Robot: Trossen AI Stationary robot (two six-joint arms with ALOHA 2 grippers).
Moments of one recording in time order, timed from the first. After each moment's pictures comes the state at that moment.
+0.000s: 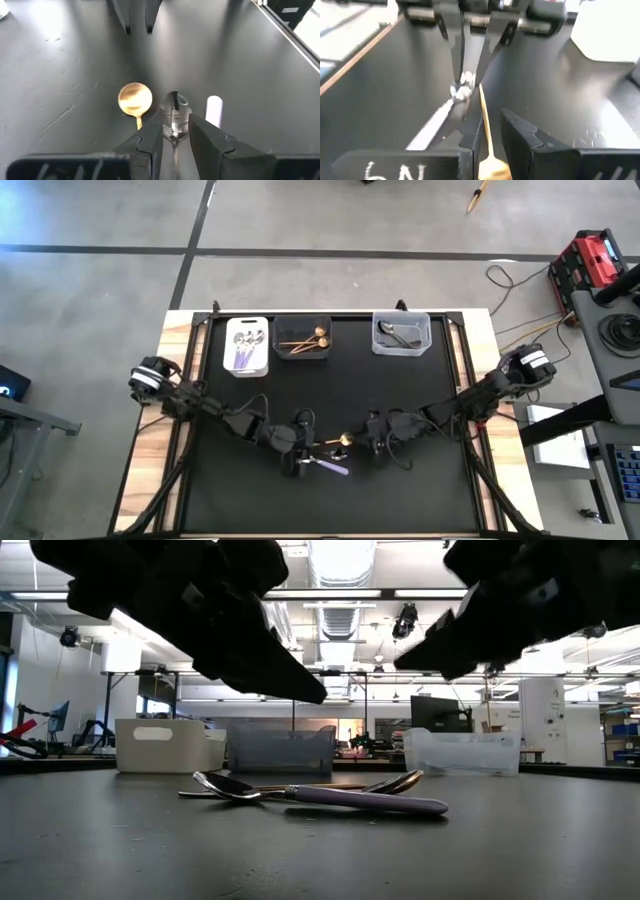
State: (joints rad) left arm -0.36 1.75 0.80 0.43 -0.25 -0.17; right arm 0.36 1.54 0.55 0.60 0.26 0.07
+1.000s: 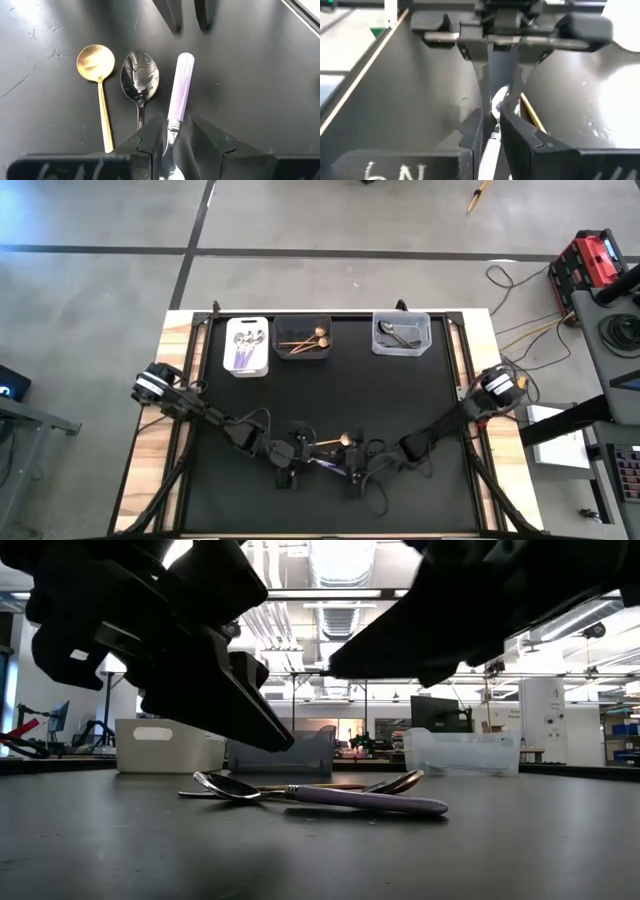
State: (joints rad) left arm -0.44 1.82 0.79 0.38 -0.25 -0.17; right arm 0.53 1.87 0.88 0.54 0.48 0.23
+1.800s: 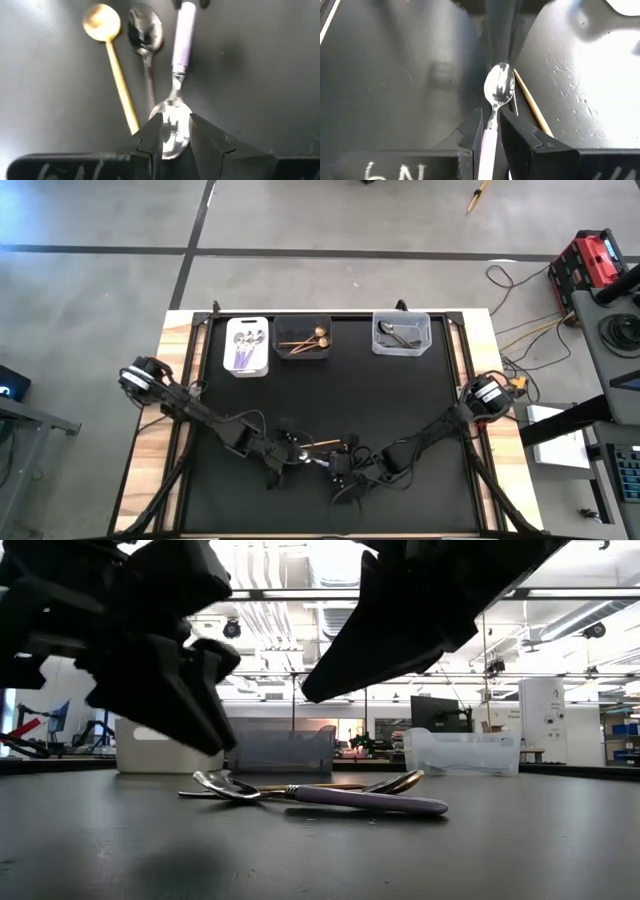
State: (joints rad) left arm -0.48 1.70 0.79 0.07 -0.29 -0.13; right arm 0.53 1.97 1.24 -0.05 0.52 0.41
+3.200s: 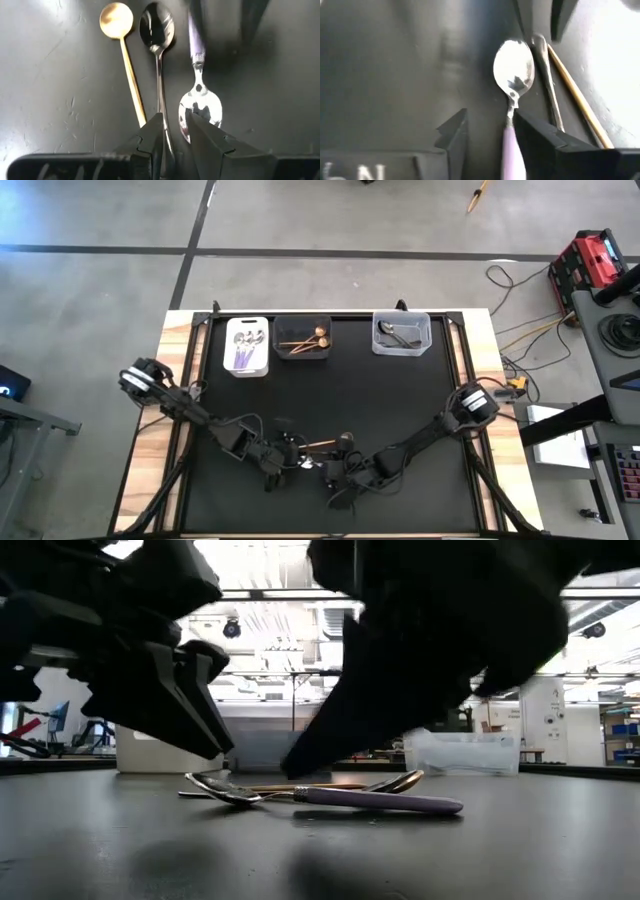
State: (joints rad) left arm -0.51 1.70 0.76 0.11 -0.39 -0.17; right arm 0.52 2.08 1.28 -0.02 0.44 0.42
